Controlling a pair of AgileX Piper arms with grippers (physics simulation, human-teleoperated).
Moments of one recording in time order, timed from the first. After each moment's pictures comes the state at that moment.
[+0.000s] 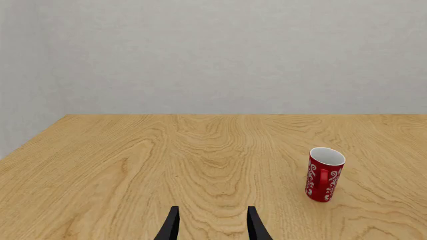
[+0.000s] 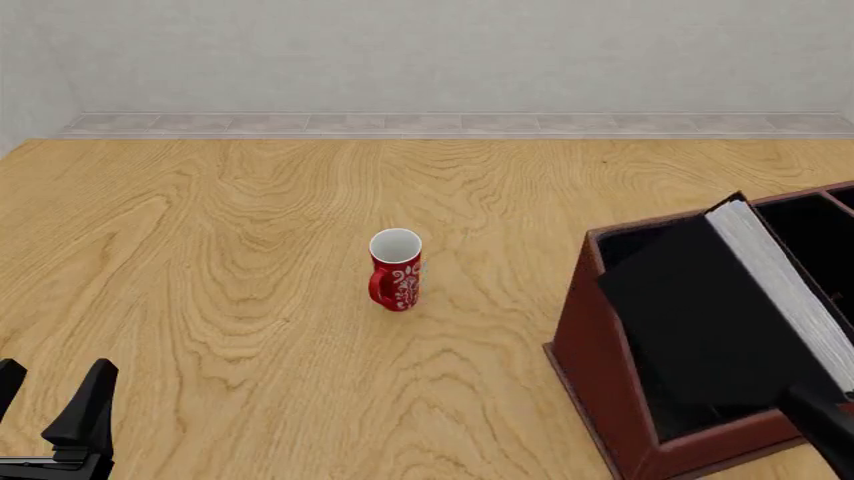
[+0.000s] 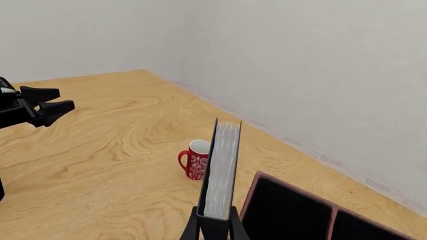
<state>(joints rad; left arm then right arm) 0.00 0.00 0.00 0.00 0.00 0.67 0.05 -0.50 0.50 -0.22</state>
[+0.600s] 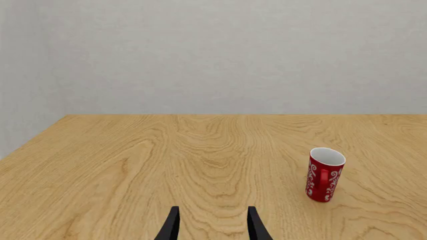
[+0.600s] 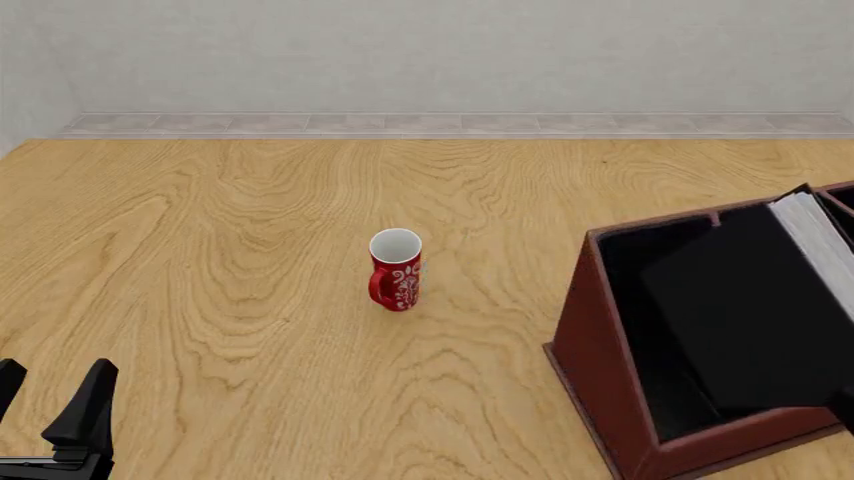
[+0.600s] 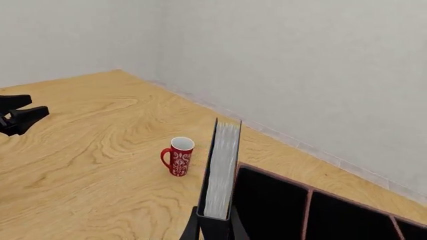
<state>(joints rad) 0.00 0.00 0.00 0.00 0.00 0.56 0.01 -0.55 0.60 -0.20</state>
